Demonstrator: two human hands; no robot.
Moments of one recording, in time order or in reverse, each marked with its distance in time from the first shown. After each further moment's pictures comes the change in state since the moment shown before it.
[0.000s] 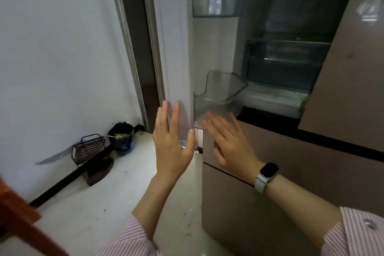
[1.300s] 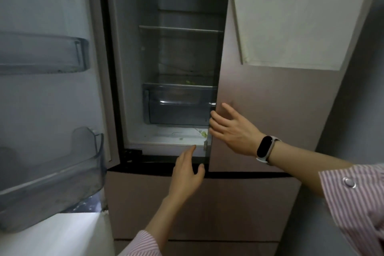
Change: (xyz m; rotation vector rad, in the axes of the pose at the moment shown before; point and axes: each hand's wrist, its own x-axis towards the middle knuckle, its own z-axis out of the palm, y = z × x) left_hand 0.049 0.110 0.207 -0.532 -0.688 0.036; right_hand -0.001 0.190 -0.155 -1.173 -0.723 -0.021
